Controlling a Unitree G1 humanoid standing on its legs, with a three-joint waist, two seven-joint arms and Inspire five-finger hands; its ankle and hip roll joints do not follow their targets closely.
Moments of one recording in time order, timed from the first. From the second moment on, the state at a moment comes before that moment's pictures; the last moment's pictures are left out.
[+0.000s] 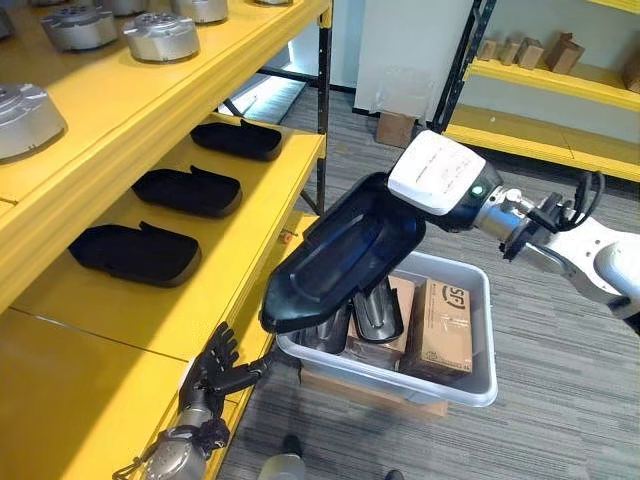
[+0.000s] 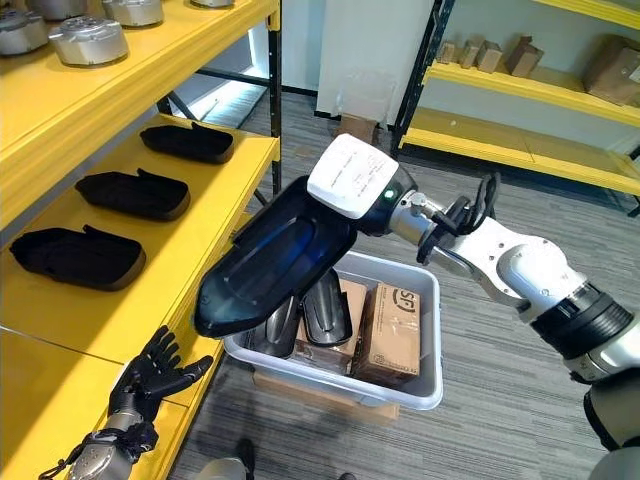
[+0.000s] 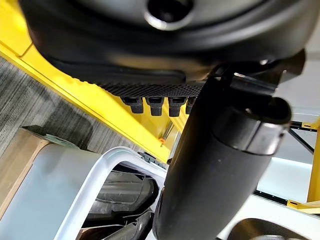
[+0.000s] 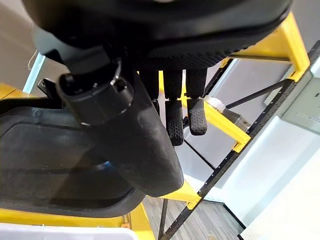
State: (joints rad) left arm 0.31 0.41 -0.03 0.15 -0.61 -0.11 0.04; right arm -0.98 -1.10 0.78 0.00 -0.80 -0.23 -0.10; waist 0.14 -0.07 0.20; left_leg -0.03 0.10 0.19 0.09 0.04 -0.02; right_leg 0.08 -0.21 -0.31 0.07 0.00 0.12
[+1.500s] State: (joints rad) left arm 0.30 0.35 -0.07 0.18 -0.57 -0.10 0.03; right arm -0.82 -1.00 0.64 0.06 -0.73 -0.20 -0.09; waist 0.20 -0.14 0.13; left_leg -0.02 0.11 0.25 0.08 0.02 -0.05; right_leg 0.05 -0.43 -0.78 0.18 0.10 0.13
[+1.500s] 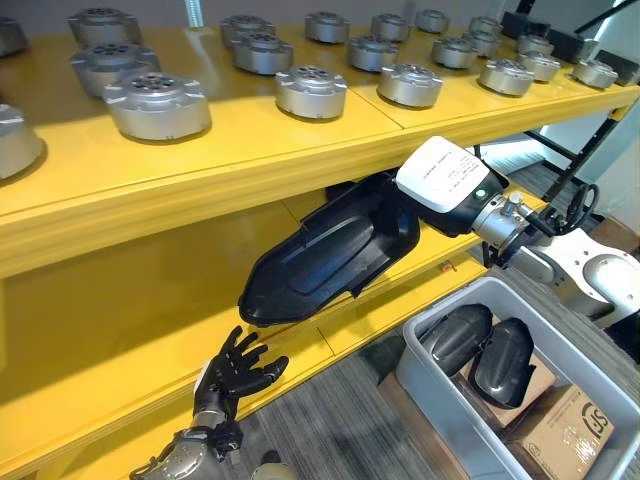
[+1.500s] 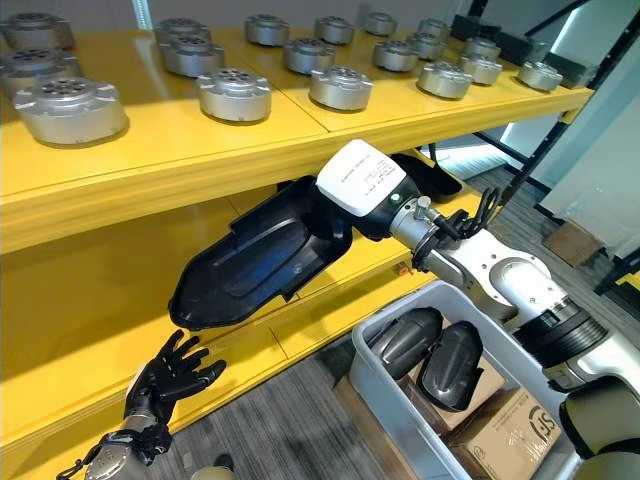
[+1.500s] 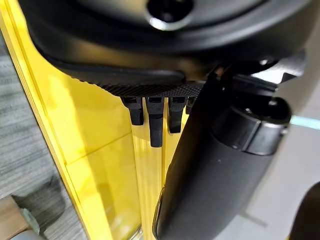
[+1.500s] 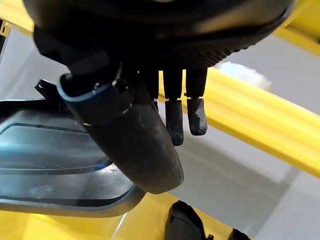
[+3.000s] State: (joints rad) left arm 0.30 0.37 -0.05 0.15 -0.55 -0.11 0.03; right arm -0.87 -0.87 0.65 0.18 -0.62 -0.15 -0.05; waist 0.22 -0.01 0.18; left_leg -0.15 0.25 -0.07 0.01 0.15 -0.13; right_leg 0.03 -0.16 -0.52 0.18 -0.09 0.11
